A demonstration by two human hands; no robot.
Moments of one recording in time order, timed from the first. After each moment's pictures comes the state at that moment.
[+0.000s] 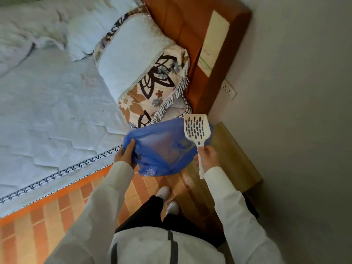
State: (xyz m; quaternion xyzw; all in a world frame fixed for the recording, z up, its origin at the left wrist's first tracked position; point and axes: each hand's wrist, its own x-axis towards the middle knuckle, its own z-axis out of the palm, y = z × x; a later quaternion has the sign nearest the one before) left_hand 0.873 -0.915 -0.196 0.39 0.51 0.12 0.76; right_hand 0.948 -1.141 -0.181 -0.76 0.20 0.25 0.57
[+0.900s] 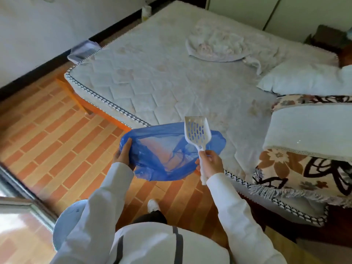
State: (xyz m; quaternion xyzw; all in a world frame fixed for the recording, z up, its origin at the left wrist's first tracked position) left_hand 0.508 -0.696 -0.151 0.08 0.59 0.54 0.59; right_hand 0.732 -0.746 -0.150 -0.76 -0.22 0.46 0.41
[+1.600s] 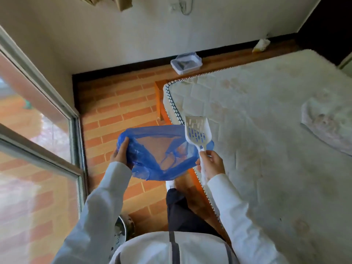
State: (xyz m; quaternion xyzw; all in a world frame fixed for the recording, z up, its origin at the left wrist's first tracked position) left_hand 0.227 -0.485 -0.162 -0.11 0.58 0.70 0.41; right_hand 0.448 -0.399 -0.156 -0.64 -0.43 0.57 0.29
